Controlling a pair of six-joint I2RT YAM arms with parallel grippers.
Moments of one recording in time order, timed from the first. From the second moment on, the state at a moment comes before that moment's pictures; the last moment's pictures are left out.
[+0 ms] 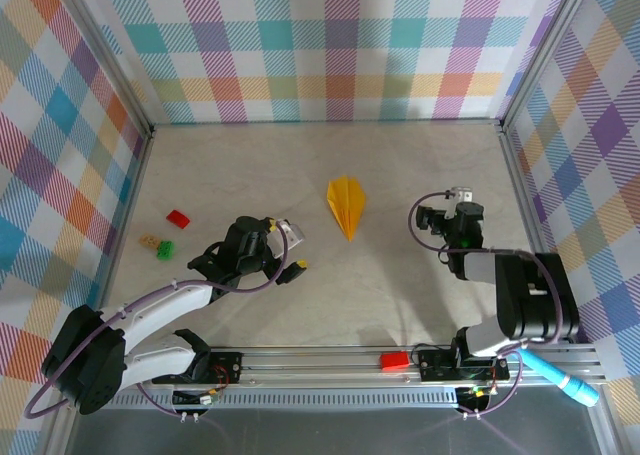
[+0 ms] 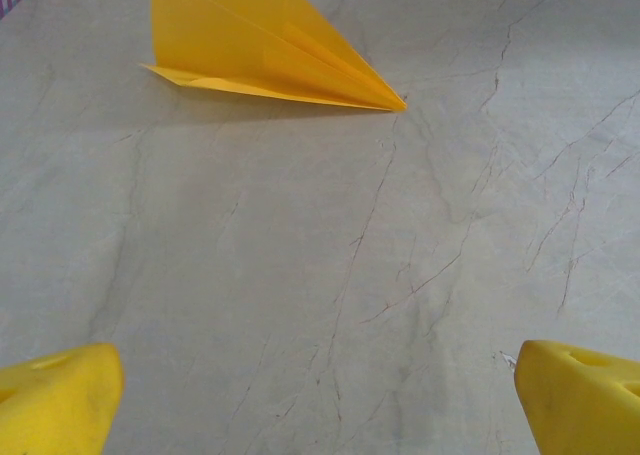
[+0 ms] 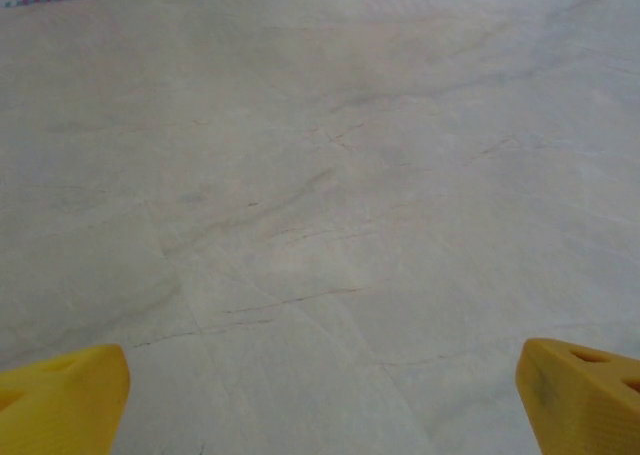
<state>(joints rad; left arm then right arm) -0.62 1.12 0.55 -0.06 0.11 0.39 0.02 1.51 0.41 0.63 -0.01 0.06</state>
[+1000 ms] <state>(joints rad) -0.45 1.12 0.51 0.00 -0.40 -0.01 0.02 1.54 0.40 0.72 -0.05 0.04</state>
